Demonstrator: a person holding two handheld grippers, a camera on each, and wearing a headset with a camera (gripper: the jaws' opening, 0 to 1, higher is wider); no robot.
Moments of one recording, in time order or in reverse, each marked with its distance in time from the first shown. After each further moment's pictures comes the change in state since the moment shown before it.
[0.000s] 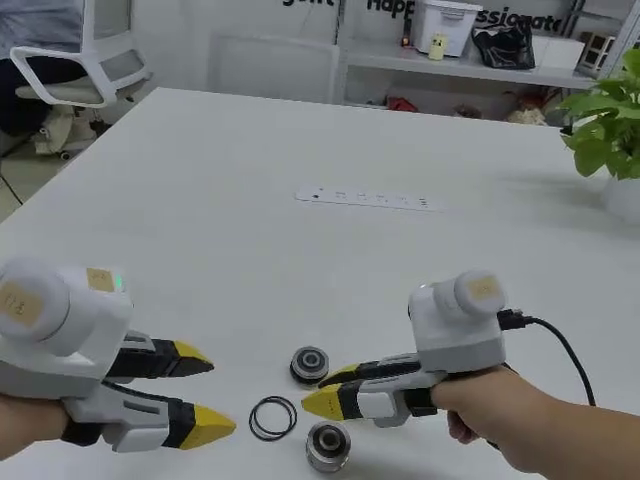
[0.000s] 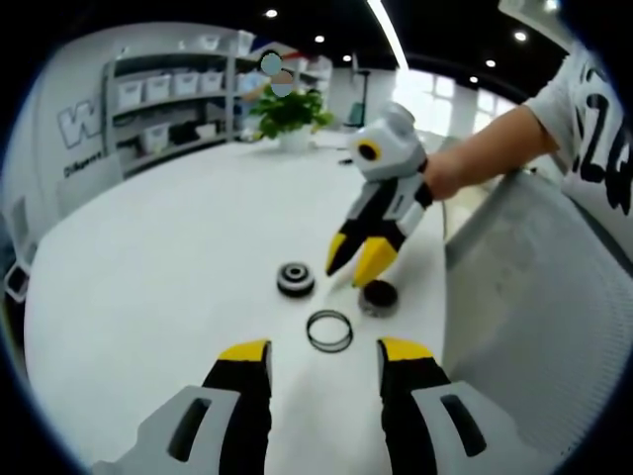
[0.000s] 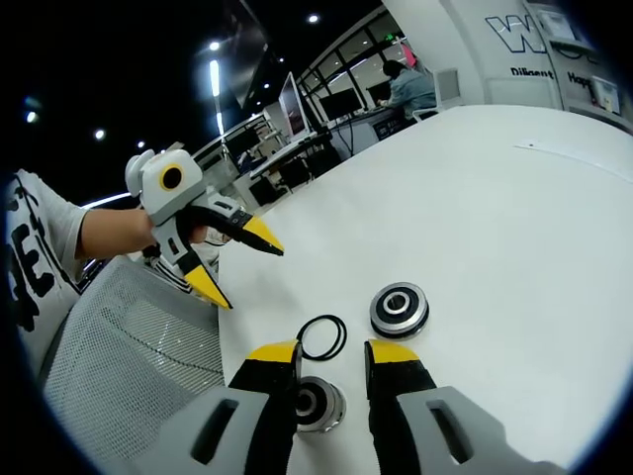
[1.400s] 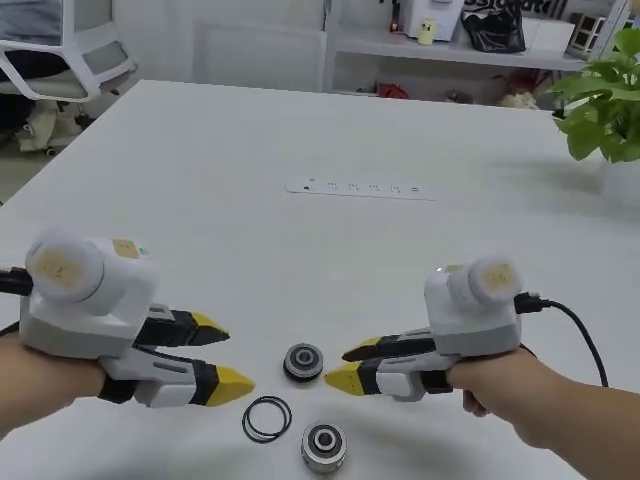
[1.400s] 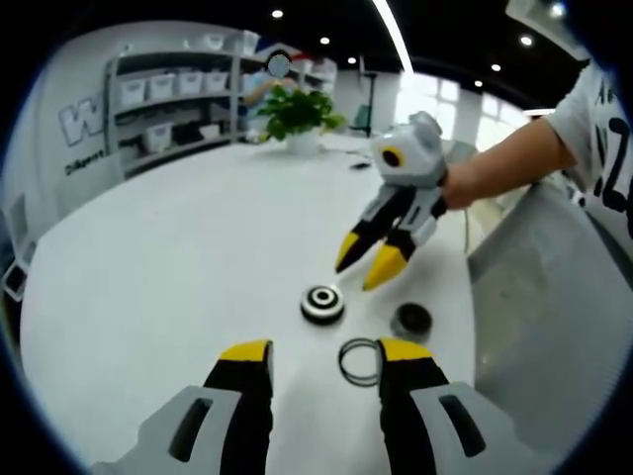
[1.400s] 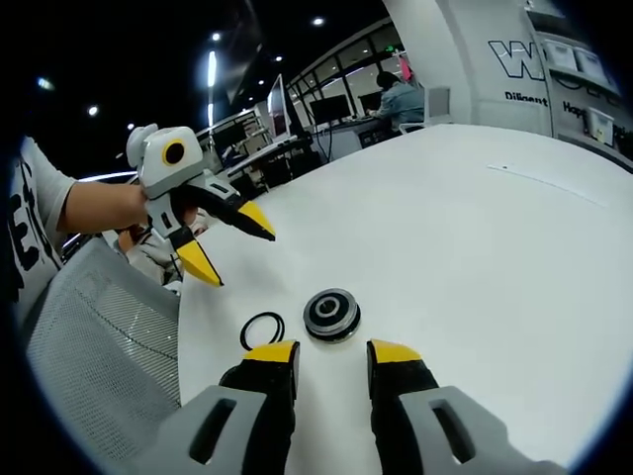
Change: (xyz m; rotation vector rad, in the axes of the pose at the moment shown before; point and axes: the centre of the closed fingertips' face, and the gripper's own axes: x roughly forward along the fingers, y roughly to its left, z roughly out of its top) left arm 0.028 0.027 0.017 -0.016 -0.010 0.007; right arm -0.012 -0.045 0.005 -0.097 -0.016 -0.115
